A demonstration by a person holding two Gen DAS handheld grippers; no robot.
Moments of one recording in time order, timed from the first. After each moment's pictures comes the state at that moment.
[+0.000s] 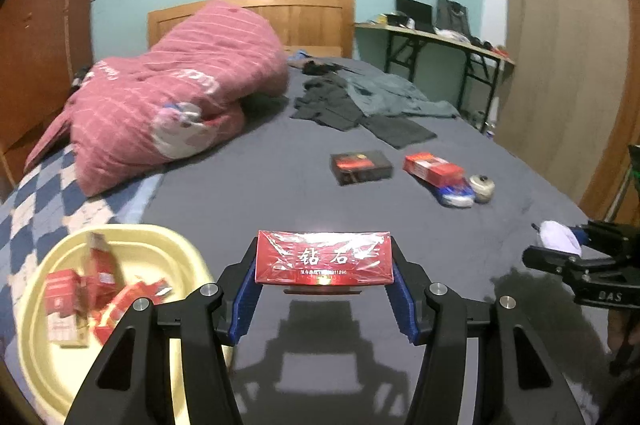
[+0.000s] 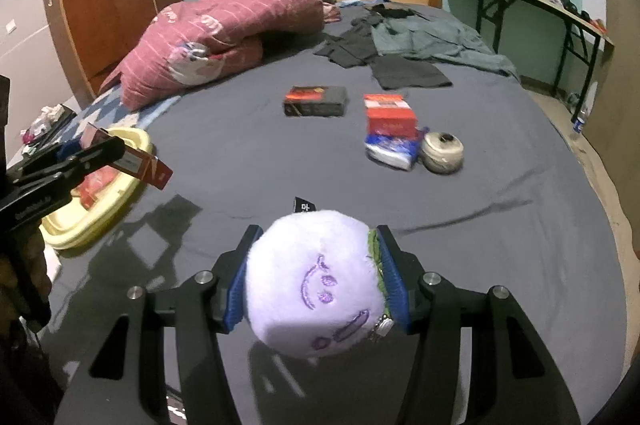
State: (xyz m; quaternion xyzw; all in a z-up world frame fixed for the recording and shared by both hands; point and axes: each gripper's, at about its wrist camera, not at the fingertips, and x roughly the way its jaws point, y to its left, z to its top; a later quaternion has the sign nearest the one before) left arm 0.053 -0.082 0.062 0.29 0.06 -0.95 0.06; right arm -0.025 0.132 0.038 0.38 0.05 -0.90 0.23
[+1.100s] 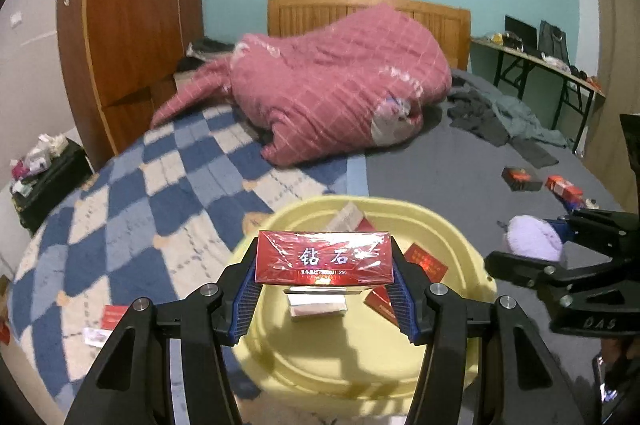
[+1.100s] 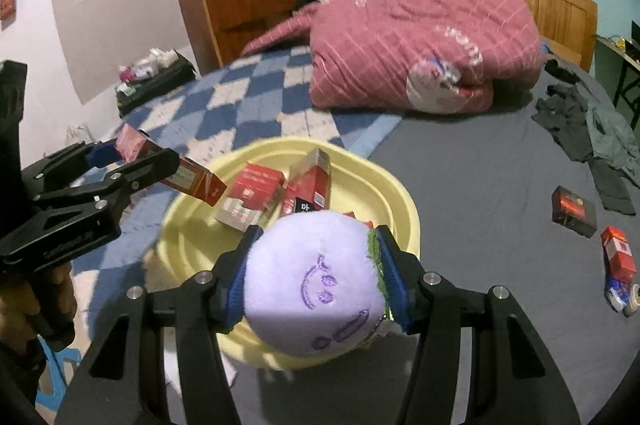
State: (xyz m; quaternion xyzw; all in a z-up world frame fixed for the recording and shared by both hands) left arm 0.175 -0.242 0.086 0.31 0.08 -0.92 0.21; right arm 0.022 -0.166 0.061 0.36 0.12 -0.82 0.42
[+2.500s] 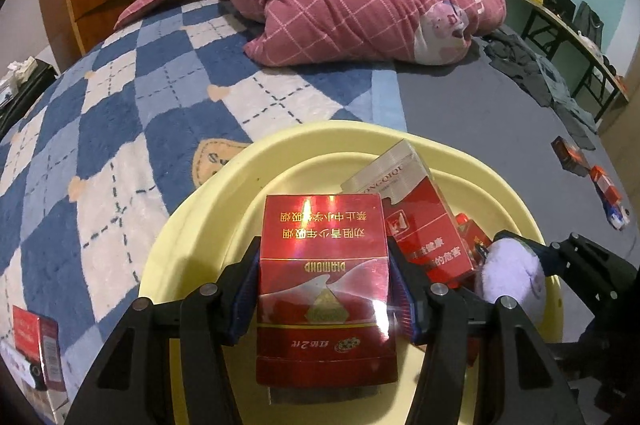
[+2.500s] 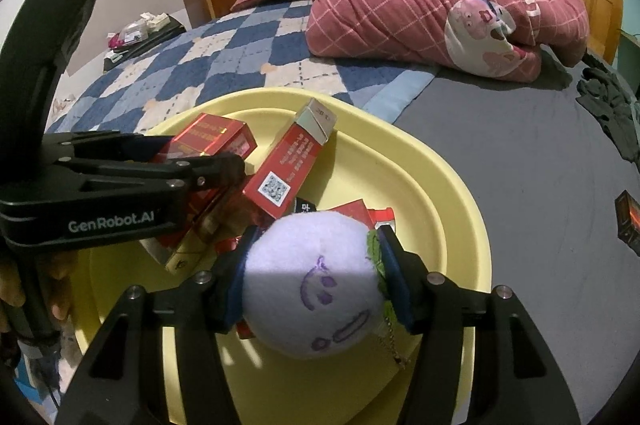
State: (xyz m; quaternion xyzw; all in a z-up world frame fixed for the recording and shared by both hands) left arm 0.034 -0.348 -0.019 0.43 0.18 -0.86 0.21; right arm -0.029 -0.237 -0.022 0.39 0.15 -0.80 0.42
